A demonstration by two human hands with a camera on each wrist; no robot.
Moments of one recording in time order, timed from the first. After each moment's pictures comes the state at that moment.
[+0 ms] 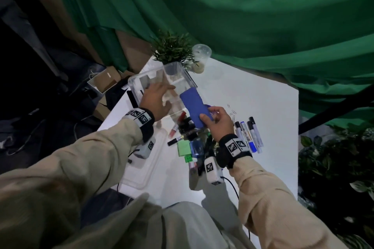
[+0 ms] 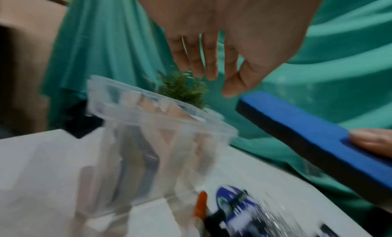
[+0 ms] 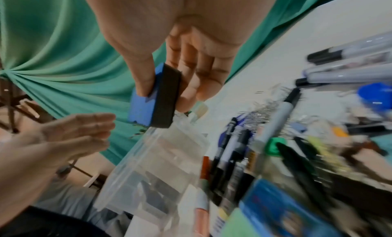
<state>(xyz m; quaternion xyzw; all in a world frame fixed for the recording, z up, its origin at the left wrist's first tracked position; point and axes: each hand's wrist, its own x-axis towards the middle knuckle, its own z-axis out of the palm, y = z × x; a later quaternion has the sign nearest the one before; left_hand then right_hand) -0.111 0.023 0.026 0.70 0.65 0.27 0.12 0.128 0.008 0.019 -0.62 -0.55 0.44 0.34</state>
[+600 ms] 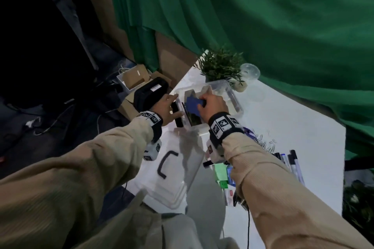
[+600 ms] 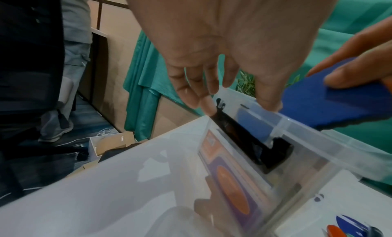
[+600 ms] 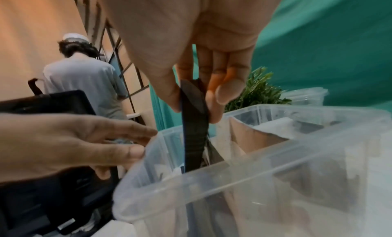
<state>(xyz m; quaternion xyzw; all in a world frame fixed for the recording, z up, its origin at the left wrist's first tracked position) -0.253 0.041 -0.014 0.60 0.72 0.19 0.28 -0.072 0.086 0.067 -0.58 -0.78 0.23 0.09</state>
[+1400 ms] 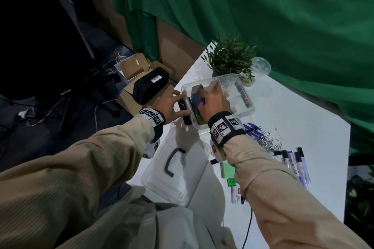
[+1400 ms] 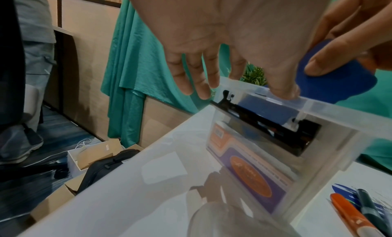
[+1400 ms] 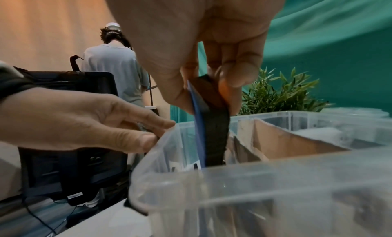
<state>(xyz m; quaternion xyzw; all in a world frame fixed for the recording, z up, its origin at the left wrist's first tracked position) -0.279 0.035 -0.024 0.65 0.71 0.17 0.23 -0.113 0.073 0.066 -0.55 -0.83 0.12 0.04</state>
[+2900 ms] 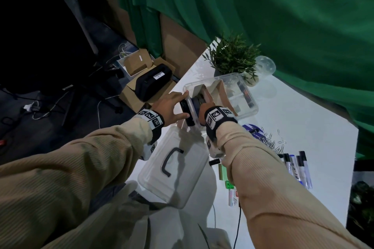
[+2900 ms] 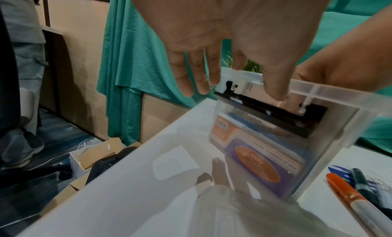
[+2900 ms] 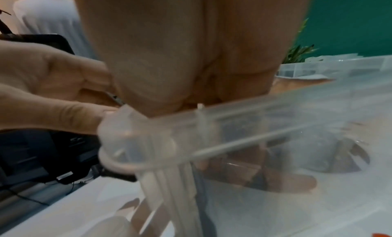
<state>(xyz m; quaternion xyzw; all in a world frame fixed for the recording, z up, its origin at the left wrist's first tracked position) -0.272 0.031 -0.023 0.67 0.70 0.13 0.24 -0.122 0.108 0.000 -0.53 -0.77 0.18 -0.29</state>
